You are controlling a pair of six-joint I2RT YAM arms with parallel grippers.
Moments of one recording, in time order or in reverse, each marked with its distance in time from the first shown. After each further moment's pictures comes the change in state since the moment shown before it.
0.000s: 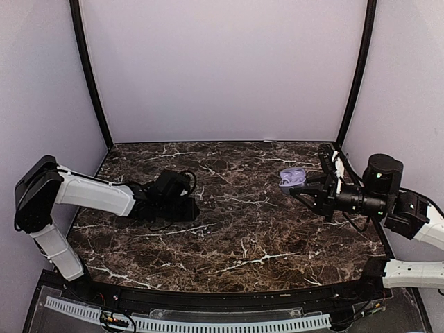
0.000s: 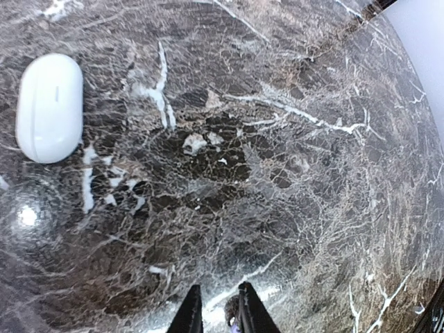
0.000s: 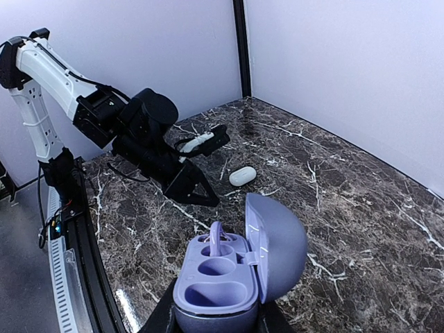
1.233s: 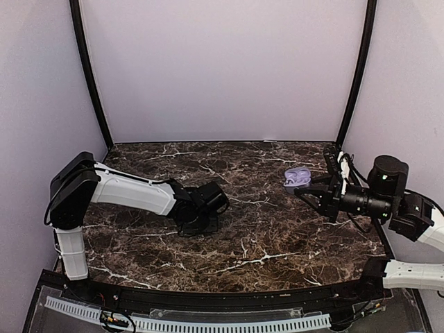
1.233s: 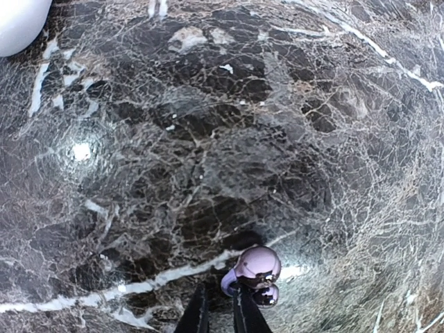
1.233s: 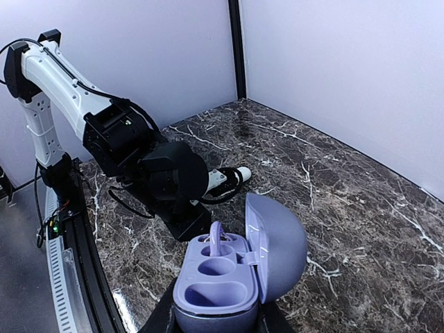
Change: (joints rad) left arm -0.162 0.260 0.351 -0.460 -0.174 -0.303; right arm 0.000 -0.044 0.000 -0.040 0.019 -0.004
